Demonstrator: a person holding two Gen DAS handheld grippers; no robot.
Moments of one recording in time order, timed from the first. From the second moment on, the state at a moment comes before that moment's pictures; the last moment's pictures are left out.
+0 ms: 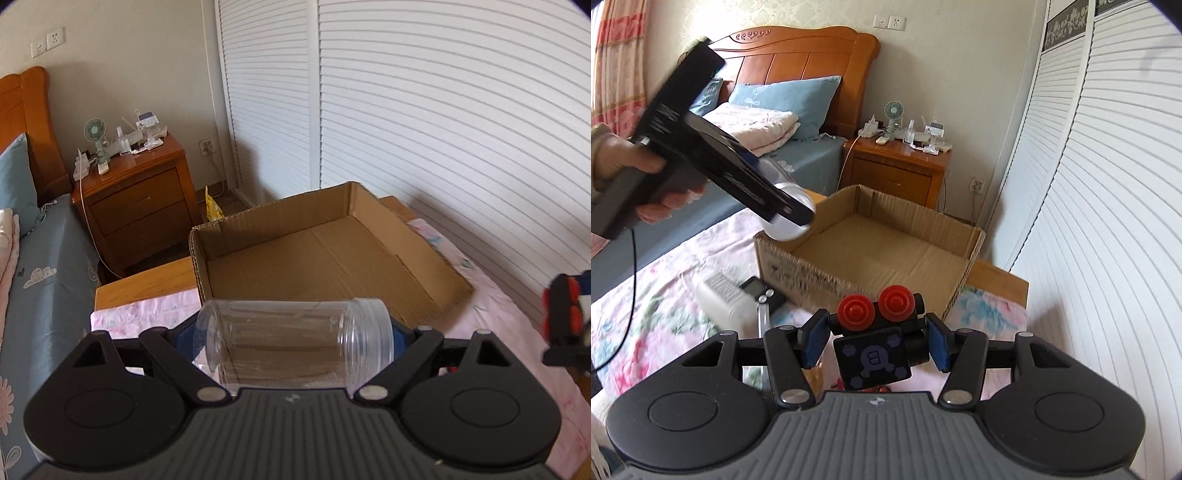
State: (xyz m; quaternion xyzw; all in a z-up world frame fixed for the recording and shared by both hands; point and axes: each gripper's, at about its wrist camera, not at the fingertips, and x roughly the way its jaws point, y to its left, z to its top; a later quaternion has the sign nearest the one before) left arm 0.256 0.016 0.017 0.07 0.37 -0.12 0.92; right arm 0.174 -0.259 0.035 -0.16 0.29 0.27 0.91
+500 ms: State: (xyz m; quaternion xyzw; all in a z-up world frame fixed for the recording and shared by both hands) left arm 0.266 0.026 0.004 0.06 0.36 -0.12 0.92; right arm 0.208 -0.233 0.035 -0.16 0.31 0.26 0.90
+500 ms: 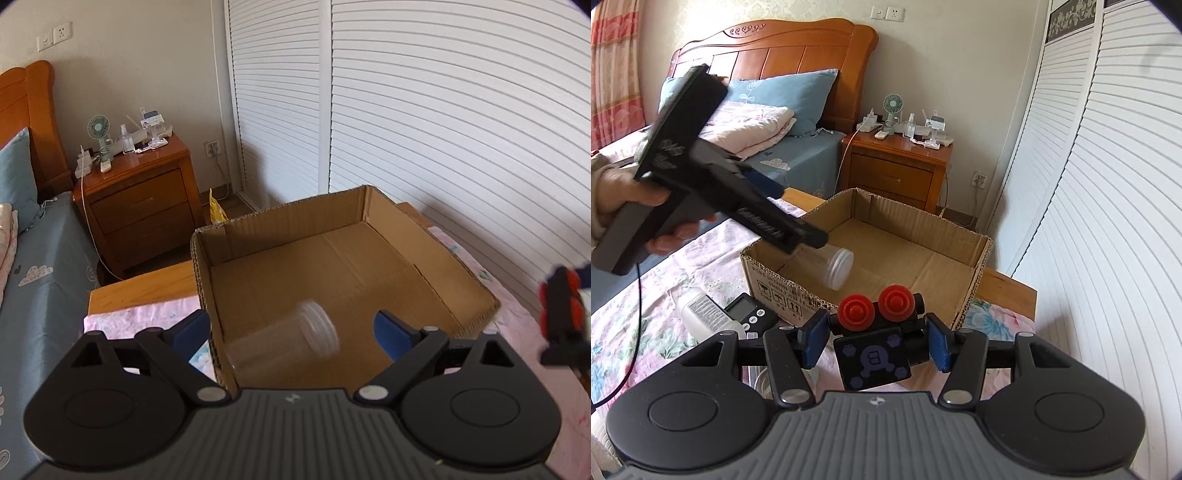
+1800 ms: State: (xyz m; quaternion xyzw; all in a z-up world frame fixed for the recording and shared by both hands) left arm 0.141 0.089 -0.023 0.04 0.36 -0.11 0.92; right arm 0.300 -0.190 0.025 -0.12 0.40 0.15 0.90
